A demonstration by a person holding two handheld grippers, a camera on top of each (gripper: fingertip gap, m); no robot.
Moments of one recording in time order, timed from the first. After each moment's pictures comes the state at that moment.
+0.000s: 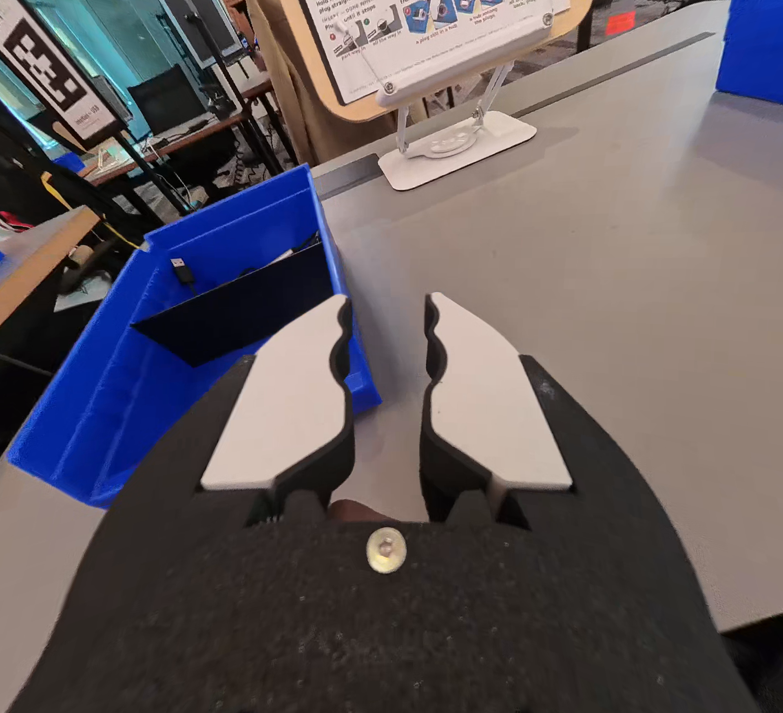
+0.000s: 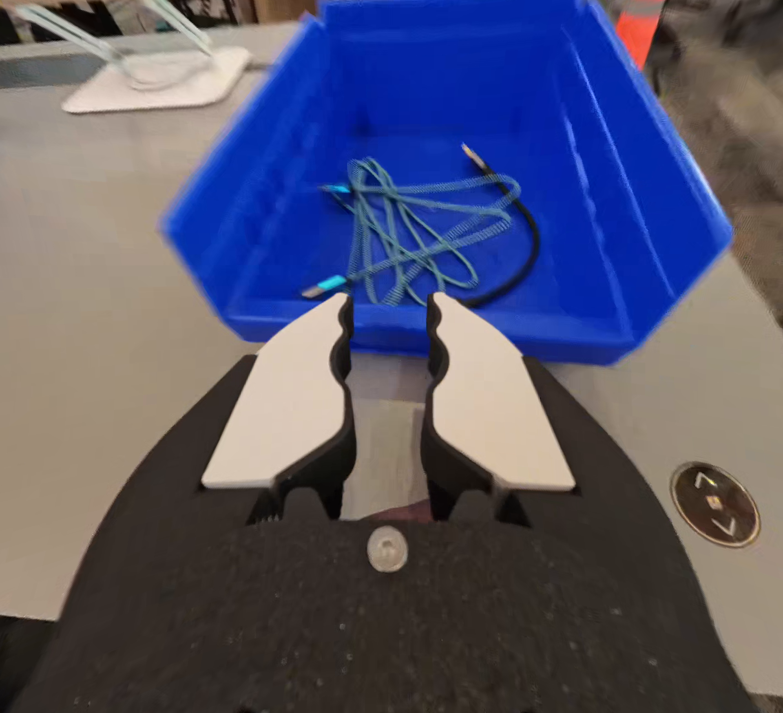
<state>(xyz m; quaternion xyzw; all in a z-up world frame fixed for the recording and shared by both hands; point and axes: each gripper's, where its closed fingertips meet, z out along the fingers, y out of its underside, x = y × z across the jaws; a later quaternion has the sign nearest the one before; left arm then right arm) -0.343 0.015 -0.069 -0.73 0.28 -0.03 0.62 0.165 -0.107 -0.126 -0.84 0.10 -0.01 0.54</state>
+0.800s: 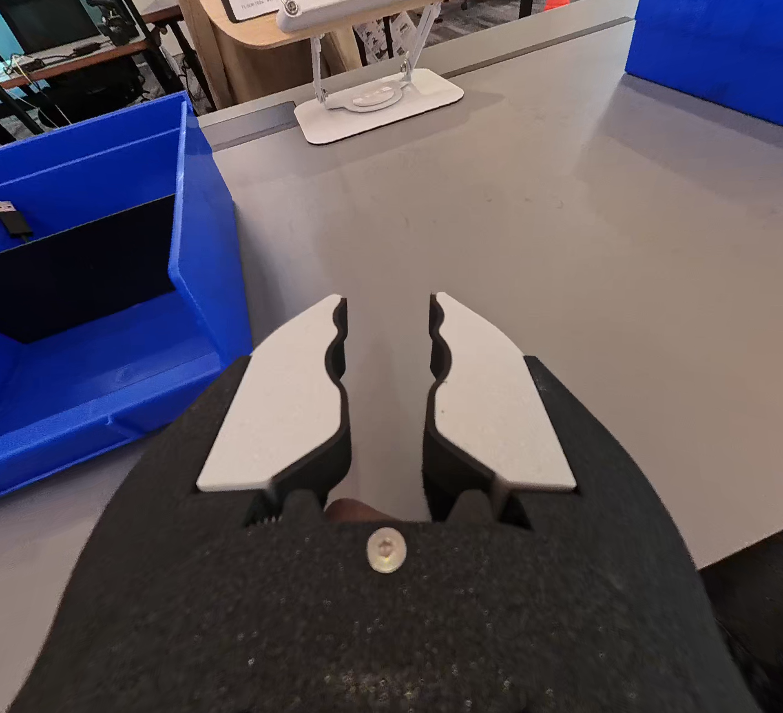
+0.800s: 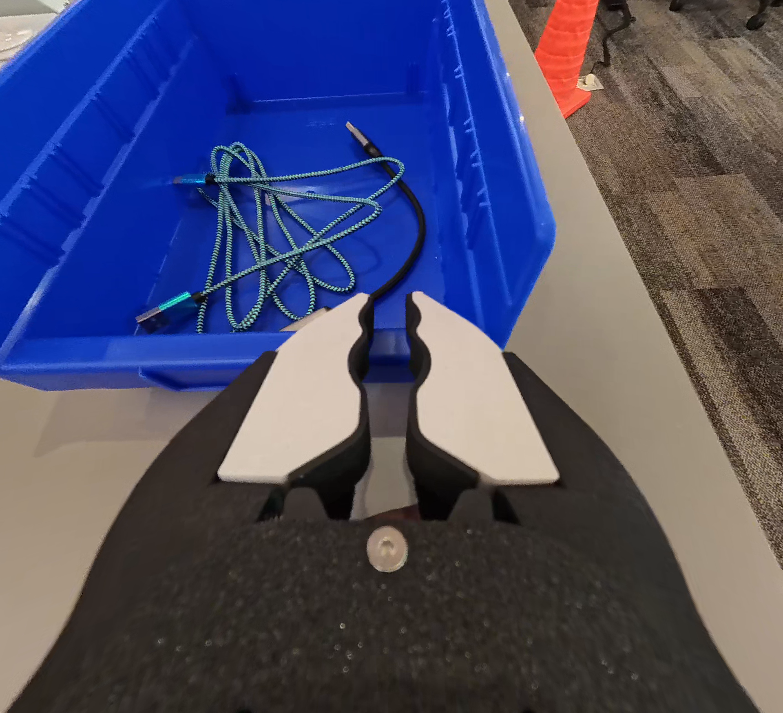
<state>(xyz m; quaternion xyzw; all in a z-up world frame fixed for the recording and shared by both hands) -0.292 0.002 -0.119 -0.76 0.28 -0.10 0.57 0.249 -0.094 -0.152 -0.85 0.13 -0.05 0.51</state>
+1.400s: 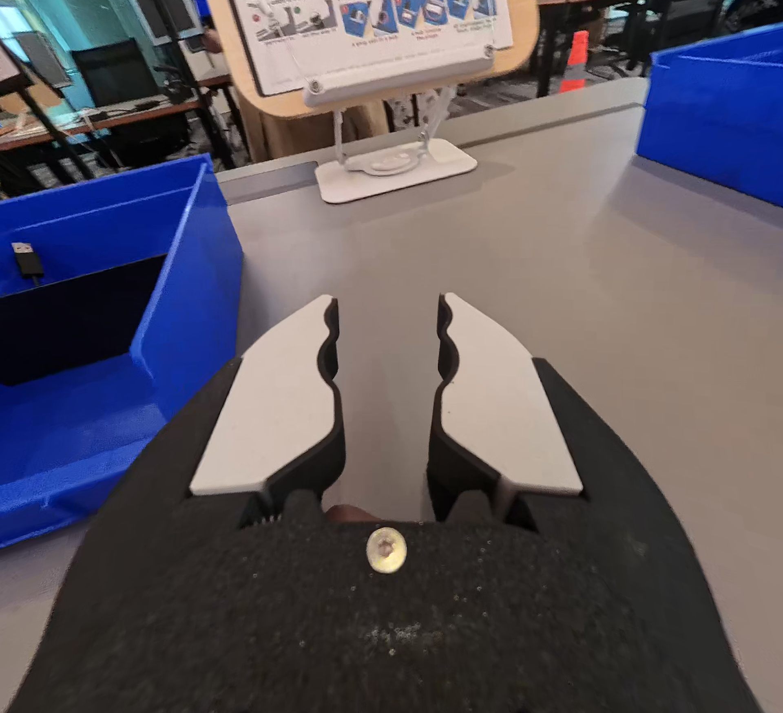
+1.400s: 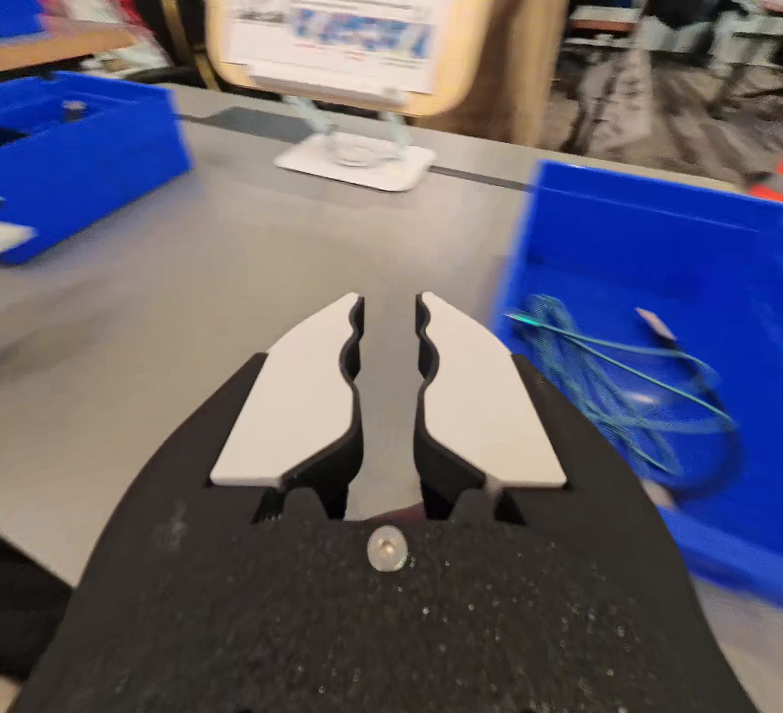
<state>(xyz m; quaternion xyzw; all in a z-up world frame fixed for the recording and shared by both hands) -0.264 0.029 -0.103 -0.73 0.23 -0.10 0.63 0.039 -0.053 -0.061 -0.79 -0.07 0.04 0.61</state>
